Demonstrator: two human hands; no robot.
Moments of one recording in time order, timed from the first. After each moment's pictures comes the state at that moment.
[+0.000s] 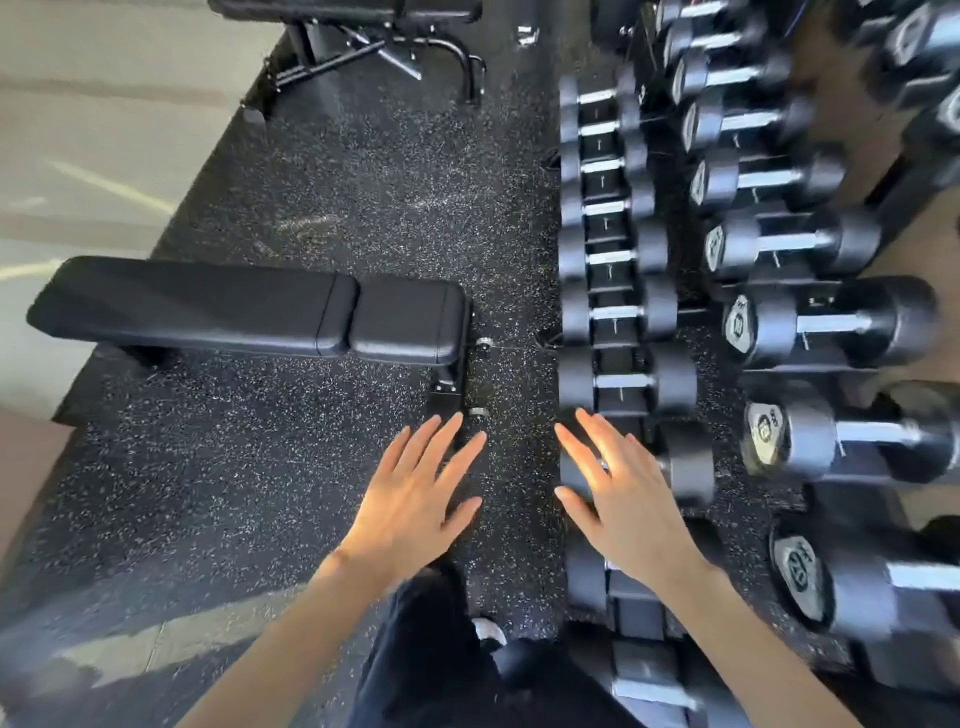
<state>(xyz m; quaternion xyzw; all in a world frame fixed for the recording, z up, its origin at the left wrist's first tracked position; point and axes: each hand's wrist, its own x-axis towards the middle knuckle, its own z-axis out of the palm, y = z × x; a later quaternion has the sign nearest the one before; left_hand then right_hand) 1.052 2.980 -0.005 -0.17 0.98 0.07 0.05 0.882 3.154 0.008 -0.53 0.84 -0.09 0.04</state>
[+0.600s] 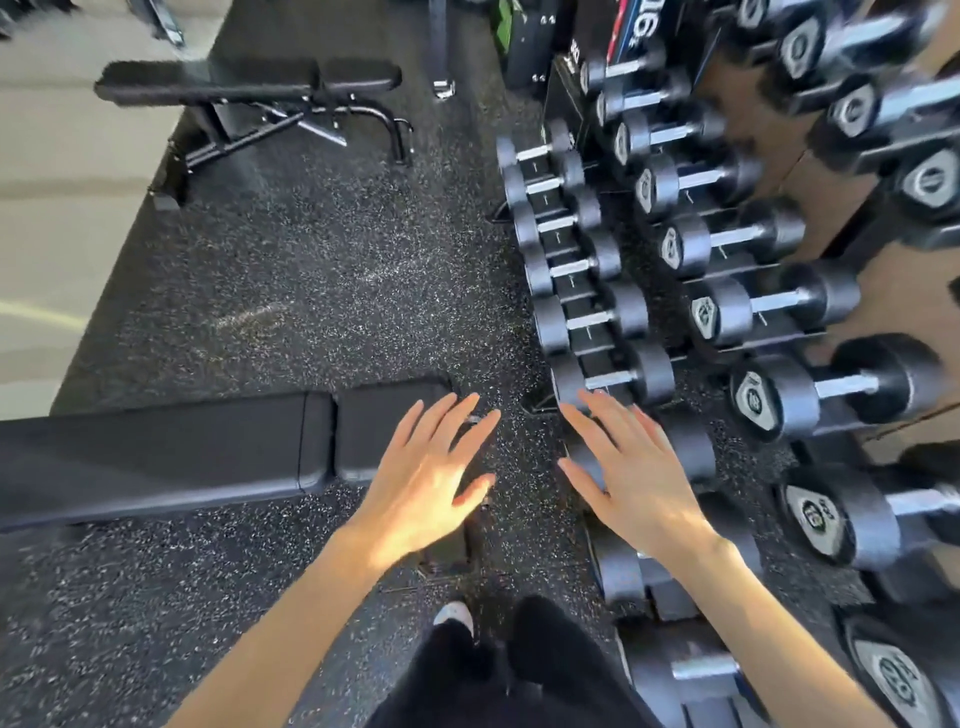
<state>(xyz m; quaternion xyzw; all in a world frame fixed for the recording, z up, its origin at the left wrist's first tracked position) 0.906 2.730 0.023 -0.03 0.99 0.09 -0.03 0.778 2.935 0.041 -0.46 0.88 -0.13 -0.02</state>
